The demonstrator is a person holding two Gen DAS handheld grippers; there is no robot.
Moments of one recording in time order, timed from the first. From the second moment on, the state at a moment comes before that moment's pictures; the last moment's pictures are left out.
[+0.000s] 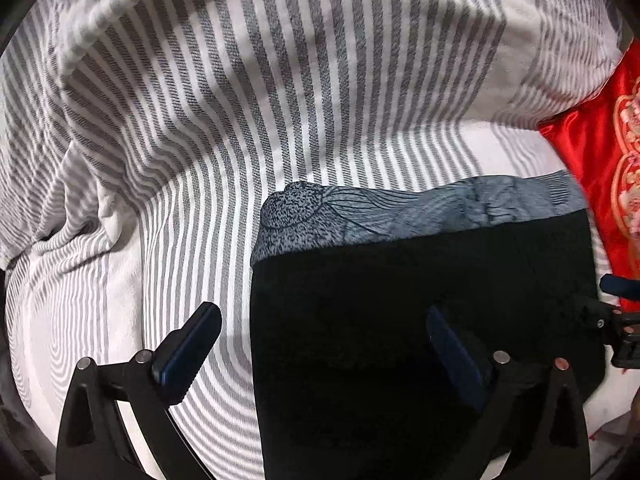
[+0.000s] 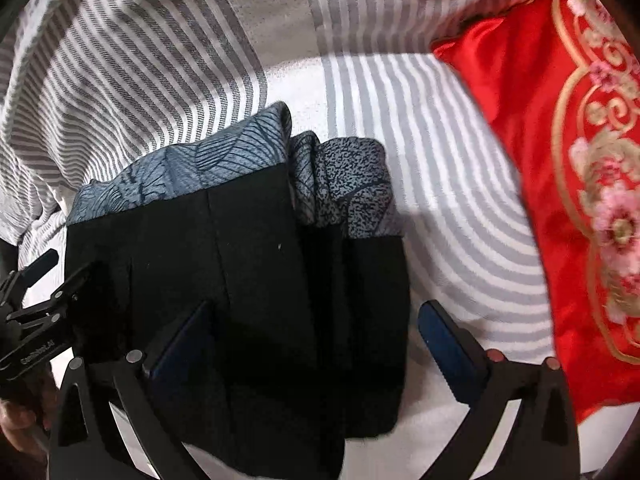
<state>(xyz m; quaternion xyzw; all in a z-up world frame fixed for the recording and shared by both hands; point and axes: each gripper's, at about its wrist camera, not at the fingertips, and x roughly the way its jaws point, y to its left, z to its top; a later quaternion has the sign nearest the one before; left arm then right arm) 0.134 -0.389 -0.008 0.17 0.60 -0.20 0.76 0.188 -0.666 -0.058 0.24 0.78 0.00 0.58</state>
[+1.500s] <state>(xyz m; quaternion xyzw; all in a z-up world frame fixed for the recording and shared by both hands) 0.004 -0.266 0.078 0.19 0.65 -0.27 0.69 0.067 -0.583 0.111 0.19 0.80 -0.05 0.57</state>
